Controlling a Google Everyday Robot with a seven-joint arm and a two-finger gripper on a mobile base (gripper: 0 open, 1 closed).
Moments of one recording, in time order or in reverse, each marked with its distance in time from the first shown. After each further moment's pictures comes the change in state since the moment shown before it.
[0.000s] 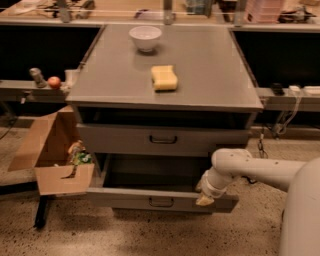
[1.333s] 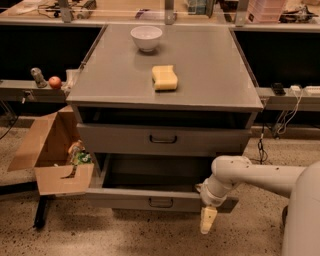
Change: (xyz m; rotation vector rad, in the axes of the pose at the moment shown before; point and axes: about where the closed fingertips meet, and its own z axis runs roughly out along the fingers) arm 0.007 0.035 0.014 -0.068 -0.001 -0.003
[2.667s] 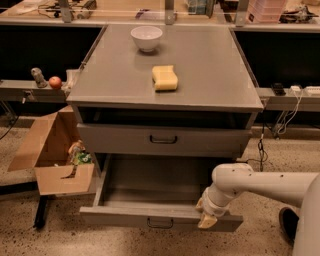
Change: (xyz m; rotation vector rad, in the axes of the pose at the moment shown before) arm 0.005 0.039 0.001 -0.031 0.029 -0.044
